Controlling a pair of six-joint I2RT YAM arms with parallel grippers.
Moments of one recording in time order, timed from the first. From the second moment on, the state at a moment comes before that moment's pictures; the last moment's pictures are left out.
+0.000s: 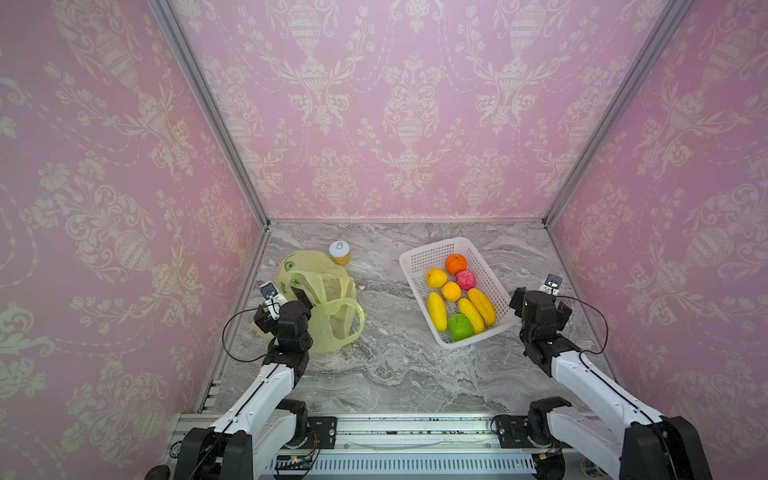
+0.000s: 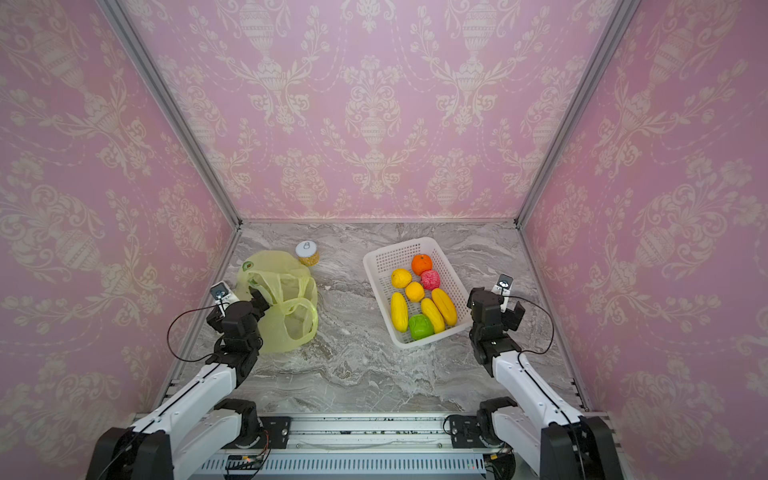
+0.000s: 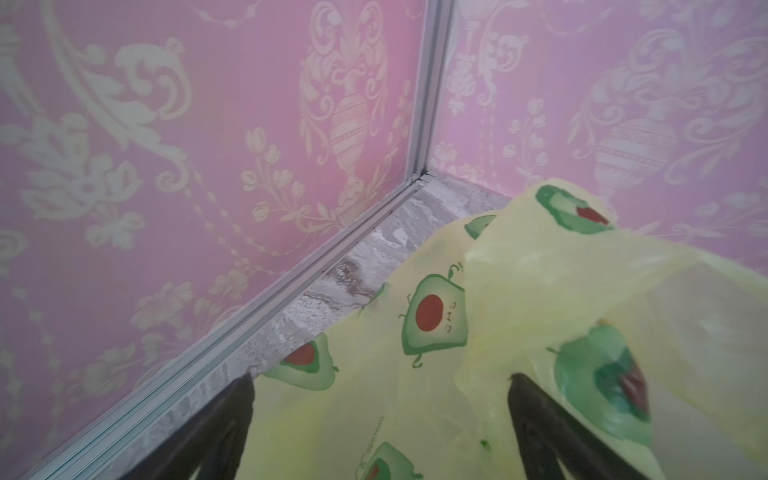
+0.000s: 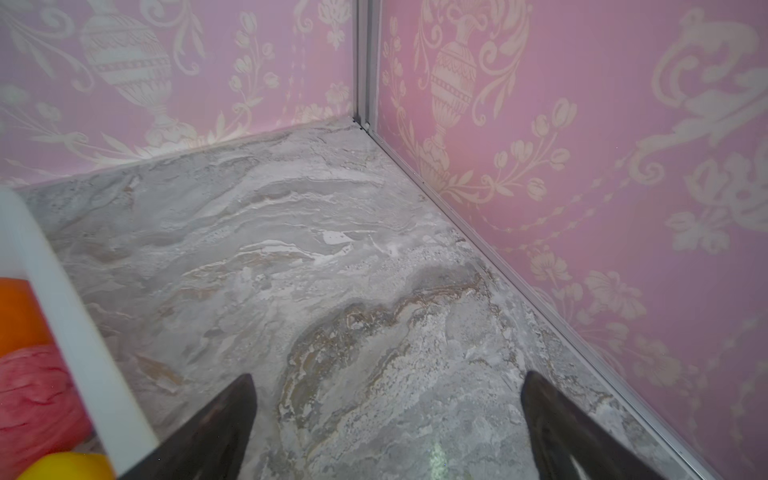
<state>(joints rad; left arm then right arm) -0.10 0.95 0.29 0.38 -0.62 -0.27 0.13 1.03 0.38 0.17 0.72 0.25</state>
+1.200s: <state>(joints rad) -0.25 0.82 0.29 0.54 0.01 -0.08 0.09 1.27 0.37 0.51 0.68 0.19</state>
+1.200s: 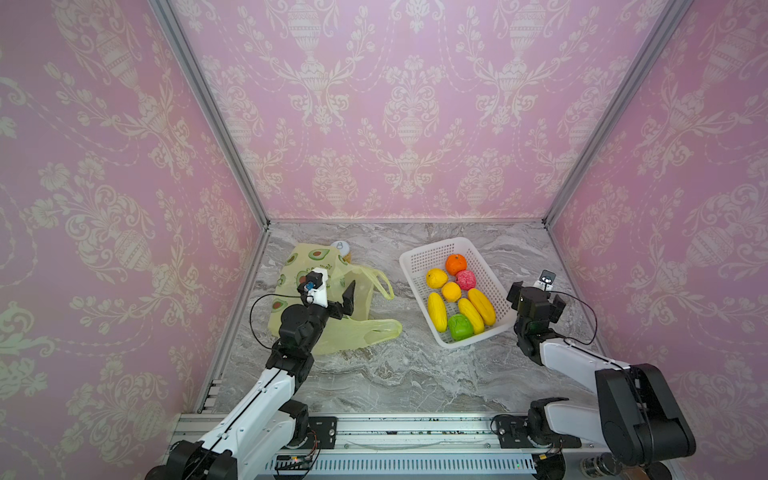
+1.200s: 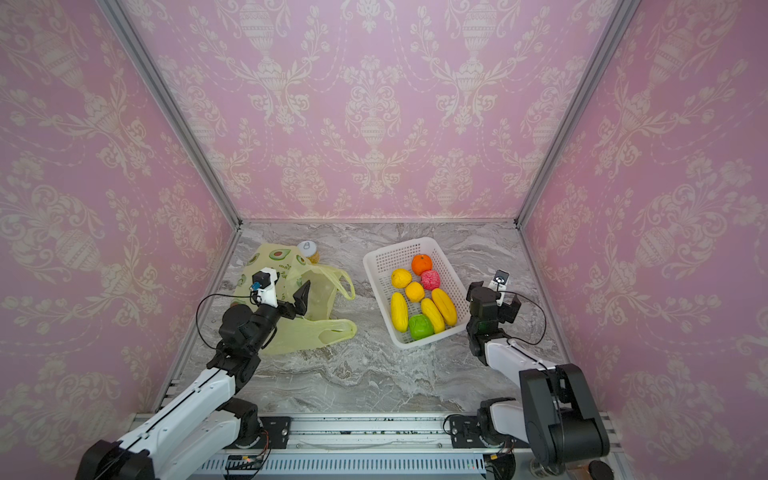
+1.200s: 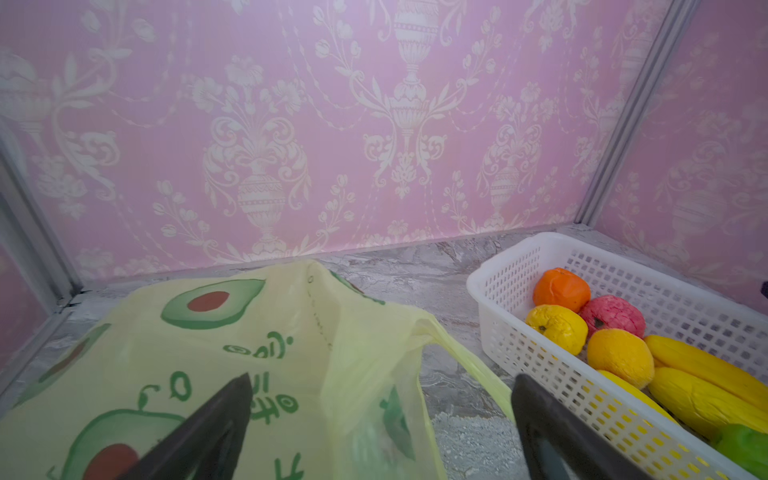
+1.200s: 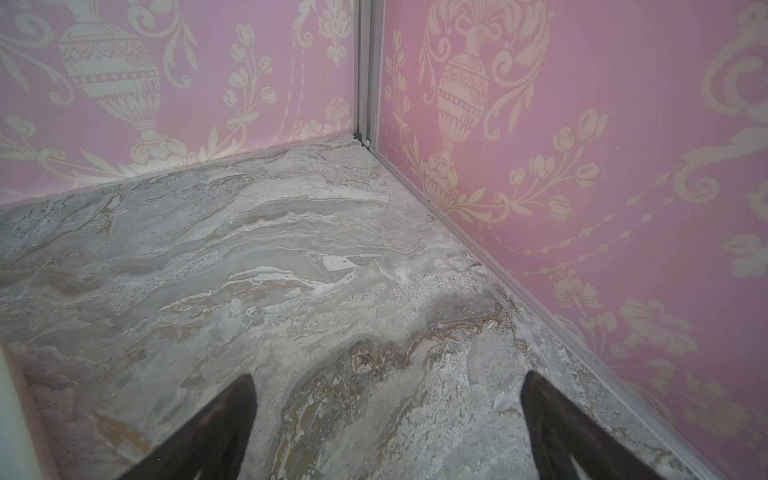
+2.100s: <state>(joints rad) 0.06 1.43 0.49 0.30 -0.60 -0.26 0.09 1.31 0.35 0.63 0.62 0.17</state>
